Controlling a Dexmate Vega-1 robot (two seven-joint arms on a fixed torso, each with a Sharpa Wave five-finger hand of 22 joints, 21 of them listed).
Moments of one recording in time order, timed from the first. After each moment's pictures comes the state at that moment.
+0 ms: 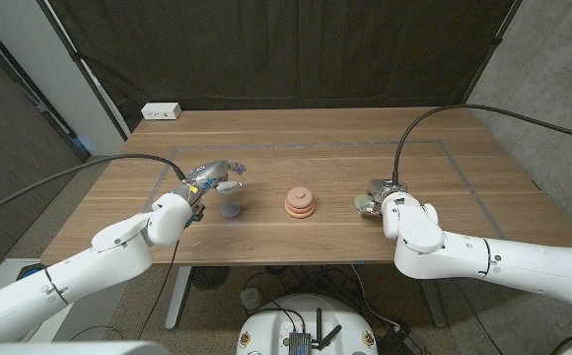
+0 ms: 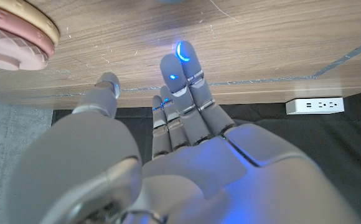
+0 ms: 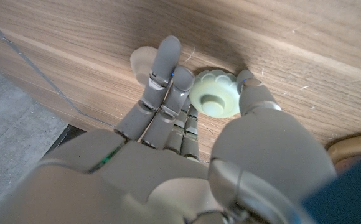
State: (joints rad) left arm 1.17 1.06 0.40 -2.14 0.26 0.41 0.22; left_hand 0.72 0.03 0.44 -0.16 0.24 0.47 0.05 0.21 0.22 0.52 -0.06 0.23 0.48 0.89 -0.12 1.45 0.46 0.70 -0.07 1.37 0.19; right arm -0.47 -0.92 -1.33 -2.25 -0.58 -1.39 0.28; right_hand 0.90 -0.04 0.36 -0.15 0.31 0.37 0.00 0.23 0.24 0.44 -0.07 0.22 0.57 1.06 -0.18 1.13 1.15 0.97 -0.14 1.36 0.18
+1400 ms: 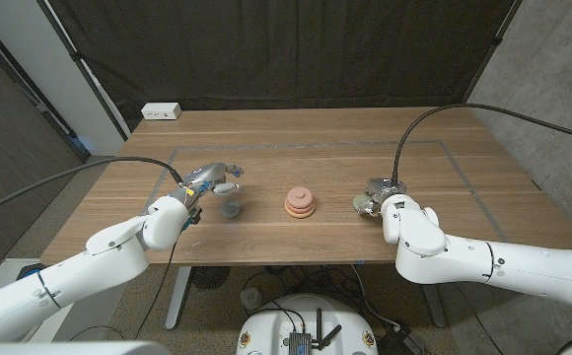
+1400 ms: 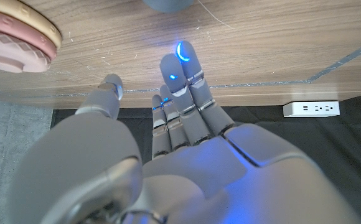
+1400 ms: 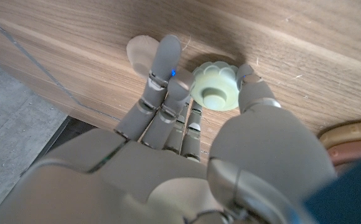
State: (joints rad) left arm 1.21 1.08 0.38 -2.14 0.24 0.40 0.24; left_hand 0.71 0.05 0.47 -0.16 0.24 0.48 0.05 0.21 0.22 0.53 -0.06 0.23 0.49 0.89 -0.12 1.45 0.46 0.70 -0.07 1.37 0.19; right arm -0.49 -0.93 -1.32 -2.28 -0.54 -1.39 0.17; right_hand 0.92 0.00 0.39 -0.17 0.31 0.54 -0.02 0.29 0.23 0.62 -0.03 0.30 0.63 1.17 -0.22 1.23 1.23 1.06 -0.18 1.37 0.18
